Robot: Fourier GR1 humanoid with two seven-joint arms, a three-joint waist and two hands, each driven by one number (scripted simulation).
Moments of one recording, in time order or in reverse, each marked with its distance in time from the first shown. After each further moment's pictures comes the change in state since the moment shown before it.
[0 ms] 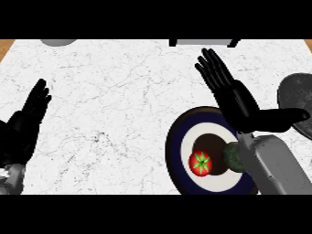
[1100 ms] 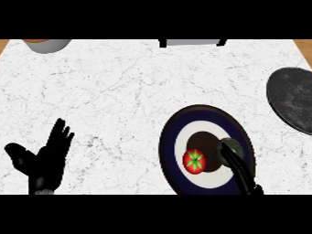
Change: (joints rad) left arm 0.196 -0.276 0.050 0.161 0.180 -0.015 -0.124; right arm 0.738 -0.065 0.332 -0.364 0.925 -0.727 0.127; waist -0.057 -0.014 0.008
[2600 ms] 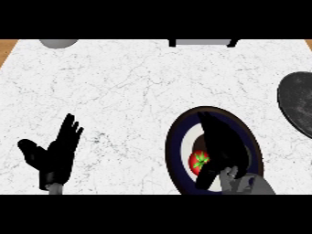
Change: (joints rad) left arm -0.045 -0.055 0.005 0.049 -0.042 -0.049 -0.031; right arm -0.523 0.185 -0.158 0.099 0.284 1.149 0.968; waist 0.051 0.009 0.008
